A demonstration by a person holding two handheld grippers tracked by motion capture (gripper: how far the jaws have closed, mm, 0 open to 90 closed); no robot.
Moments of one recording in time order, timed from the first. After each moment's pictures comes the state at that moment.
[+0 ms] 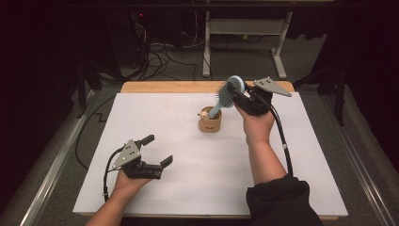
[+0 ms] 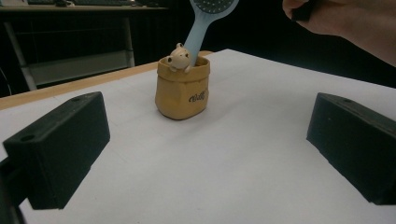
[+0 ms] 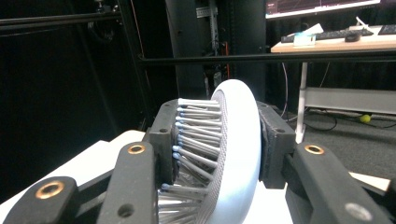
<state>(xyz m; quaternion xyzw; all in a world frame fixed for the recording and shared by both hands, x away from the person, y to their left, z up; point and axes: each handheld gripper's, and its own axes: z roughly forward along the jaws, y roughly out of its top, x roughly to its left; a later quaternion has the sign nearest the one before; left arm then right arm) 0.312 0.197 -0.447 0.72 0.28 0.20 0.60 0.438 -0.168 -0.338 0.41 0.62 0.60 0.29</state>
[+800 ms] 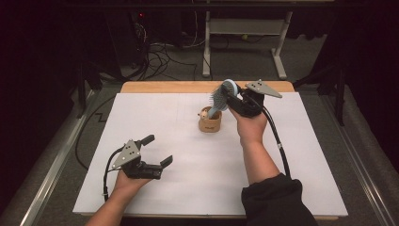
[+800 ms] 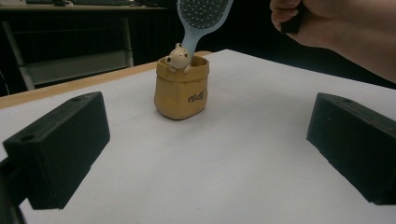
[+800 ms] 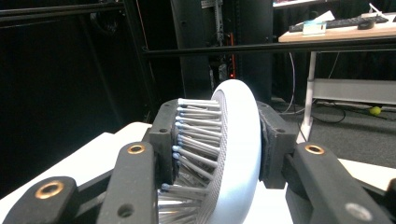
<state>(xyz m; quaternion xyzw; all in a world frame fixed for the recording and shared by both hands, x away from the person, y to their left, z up) 0.312 0.198 -0.448 0.72 0.28 0.20 0.60 0.445 -0.154 -0.352 0.42 0.63 0.59 0.28</state>
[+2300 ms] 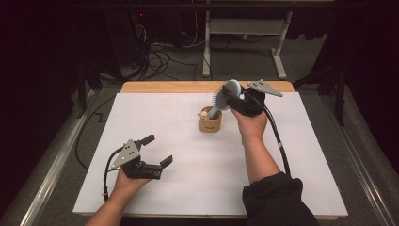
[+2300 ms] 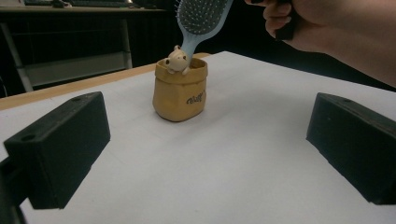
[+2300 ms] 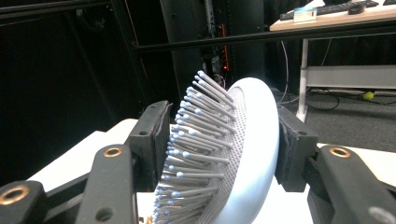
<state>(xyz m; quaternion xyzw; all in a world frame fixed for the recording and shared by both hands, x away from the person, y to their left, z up) 0.311 0.198 -0.447 0.72 0.28 0.20 0.61 0.453 -0.160 -0.358 0.44 0.63 0.58 0.27</state>
